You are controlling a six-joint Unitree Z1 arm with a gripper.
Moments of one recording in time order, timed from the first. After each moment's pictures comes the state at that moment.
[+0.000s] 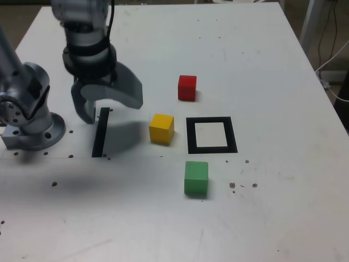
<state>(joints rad) -0.09 1.46 -0.76 0.98 0.12 -0.18</state>
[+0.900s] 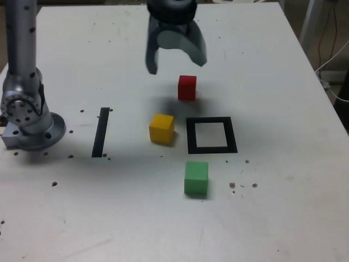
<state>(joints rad) 0.24 1.89 -1.46 1.31 0.19 0.22</state>
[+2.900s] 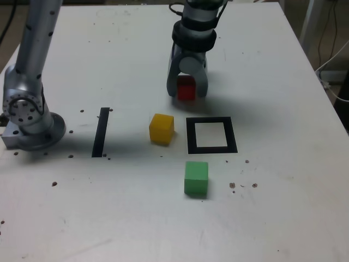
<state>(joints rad) 0.30 2.07 -1.43 1.12 0.12 0.34</state>
